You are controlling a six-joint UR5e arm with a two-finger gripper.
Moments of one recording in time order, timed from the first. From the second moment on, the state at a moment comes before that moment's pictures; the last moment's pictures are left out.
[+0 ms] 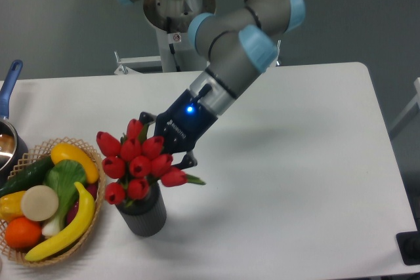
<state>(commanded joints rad) 2.52 -1.83 -1.66 -0.67 0.47 0.74</state>
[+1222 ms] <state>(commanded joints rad) 2.71 -1.83 -1.43 -0.68 0.82 0.52</state>
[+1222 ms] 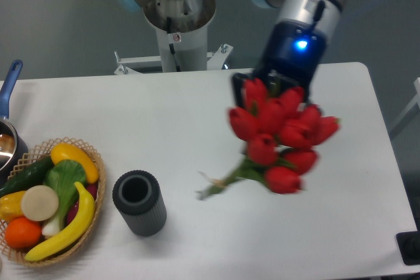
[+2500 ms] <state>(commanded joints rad) 2.67 -1.87 -1.58 -1.04 1.53 1.08</state>
